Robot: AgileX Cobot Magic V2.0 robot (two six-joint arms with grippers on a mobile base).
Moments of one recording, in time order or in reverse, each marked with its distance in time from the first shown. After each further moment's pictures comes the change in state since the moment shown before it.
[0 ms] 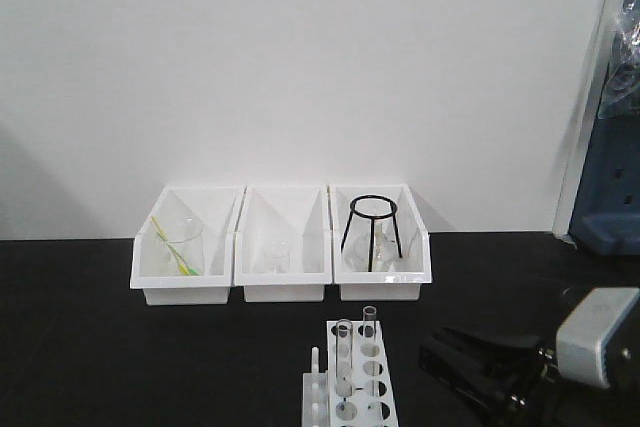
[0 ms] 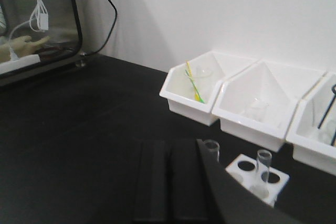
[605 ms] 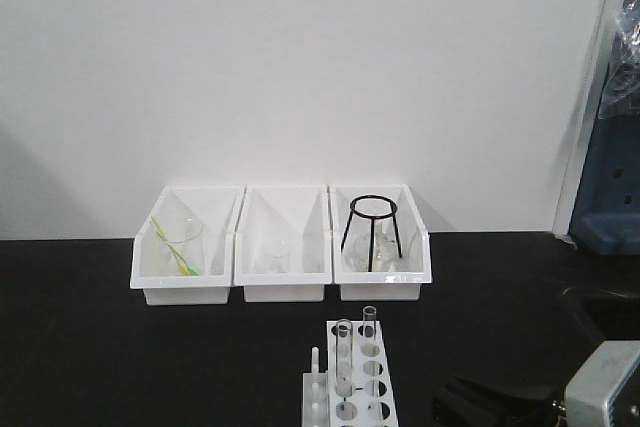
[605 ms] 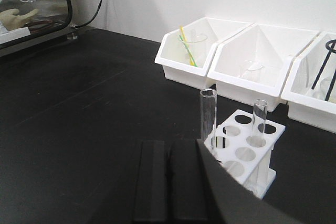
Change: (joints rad) left arm 0.000 0.000 0.000 0.000 0.000 0.000; right arm 0.000 -0.043 0.098 -0.005 0.022 0.001
